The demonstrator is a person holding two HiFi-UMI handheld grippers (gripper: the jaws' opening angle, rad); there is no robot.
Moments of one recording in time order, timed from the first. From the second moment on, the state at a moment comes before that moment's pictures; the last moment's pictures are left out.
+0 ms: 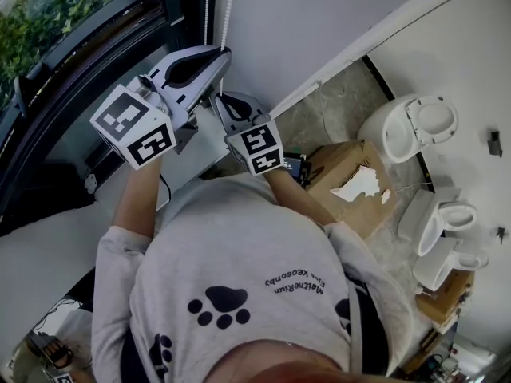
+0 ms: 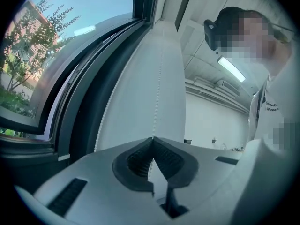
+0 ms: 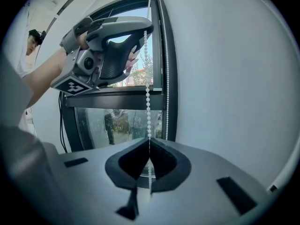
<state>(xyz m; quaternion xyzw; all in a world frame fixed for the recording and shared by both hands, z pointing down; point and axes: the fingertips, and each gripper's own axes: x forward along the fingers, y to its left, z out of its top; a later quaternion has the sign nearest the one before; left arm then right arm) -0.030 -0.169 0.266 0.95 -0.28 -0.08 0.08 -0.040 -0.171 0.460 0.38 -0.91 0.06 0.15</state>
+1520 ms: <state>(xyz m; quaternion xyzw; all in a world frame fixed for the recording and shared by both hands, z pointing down) -0.020 -0.159 0.341 0.95 -0.27 -0.07 0.14 -0.021 -0.152 0.442 0.36 -0.92 0.08 0.16</state>
